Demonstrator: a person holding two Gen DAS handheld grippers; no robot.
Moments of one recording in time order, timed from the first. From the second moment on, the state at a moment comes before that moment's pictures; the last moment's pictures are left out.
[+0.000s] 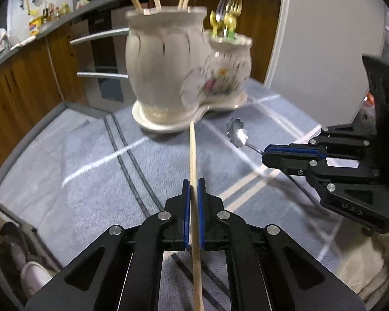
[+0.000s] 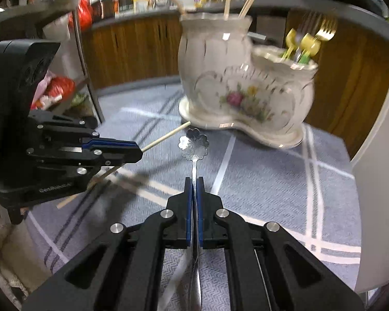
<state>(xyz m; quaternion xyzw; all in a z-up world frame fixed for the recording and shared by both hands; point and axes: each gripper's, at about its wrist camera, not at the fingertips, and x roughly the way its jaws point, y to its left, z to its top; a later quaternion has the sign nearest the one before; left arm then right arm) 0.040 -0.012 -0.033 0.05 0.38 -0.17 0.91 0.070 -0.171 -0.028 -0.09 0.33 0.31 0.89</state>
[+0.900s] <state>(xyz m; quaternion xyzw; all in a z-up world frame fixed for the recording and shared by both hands) 0.058 0.010 0.092 -0.06 0.11 -0.18 0.98 0.112 -0.214 0.084 0.06 0.09 0.26 0.96</state>
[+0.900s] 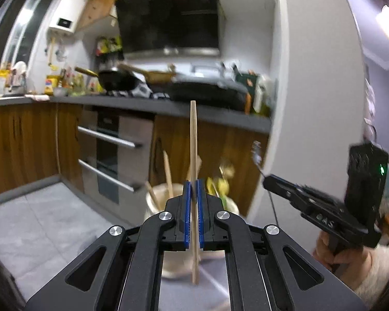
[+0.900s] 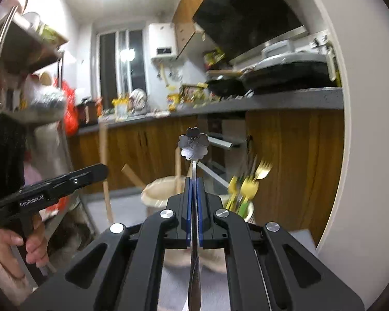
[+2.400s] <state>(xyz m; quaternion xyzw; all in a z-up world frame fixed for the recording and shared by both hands) 0.131 0.000 0.103 -0.05 0.10 -0.16 0.98 0.202 -0.200 0.049 0.07 0.11 0.20 0.97</state>
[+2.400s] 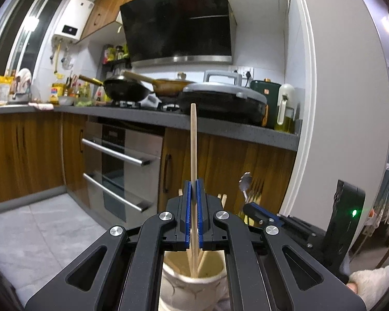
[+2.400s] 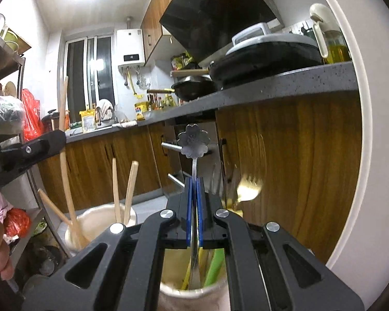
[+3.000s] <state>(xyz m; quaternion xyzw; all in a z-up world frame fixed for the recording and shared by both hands) 0.133 -0.006 0.061 -0.02 0.17 -0.14 0.98 0.188 -0.201 0.040 0.05 0.18 0.22 0.96</state>
